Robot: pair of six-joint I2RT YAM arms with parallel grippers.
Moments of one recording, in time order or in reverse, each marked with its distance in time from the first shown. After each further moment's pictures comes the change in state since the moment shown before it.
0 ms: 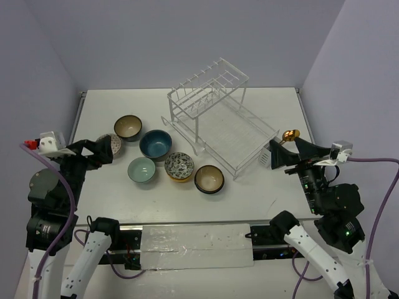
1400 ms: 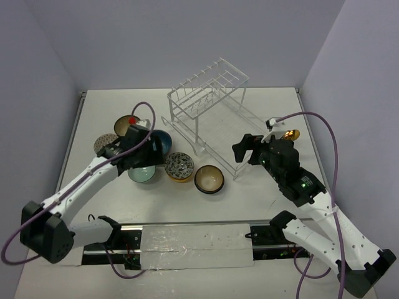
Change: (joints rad) left arm -0.297 0.732 -0.071 -0.105 0.092 -0.256; right arm 0.000 0.441 -0.045 -0.104 -0.127 0.180
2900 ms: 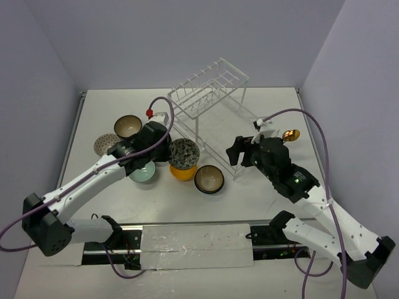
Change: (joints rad) left arm -0.227 0.130 0.149 0.027 -0.160 0.004; right arm 0.060 0.045 0.001 -0.011 0.008 -0.016
